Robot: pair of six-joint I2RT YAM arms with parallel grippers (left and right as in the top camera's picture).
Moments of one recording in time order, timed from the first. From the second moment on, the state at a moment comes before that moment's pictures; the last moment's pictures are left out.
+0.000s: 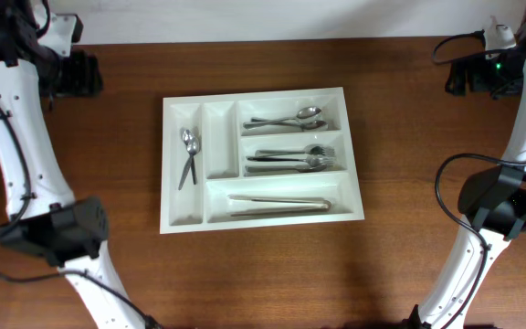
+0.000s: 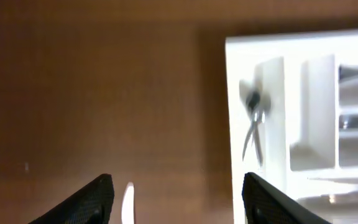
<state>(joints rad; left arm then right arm) 0.23 2.17 2.62 -1.69 0.12 0.23 -0.36 2.39 2.66 -1.54 -0.16 -0.35</state>
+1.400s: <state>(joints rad) 0.51 1.98 1.55 -1.23 -0.13 0.47 -0.36 2.39 2.66 -1.54 -0.16 -0.35</state>
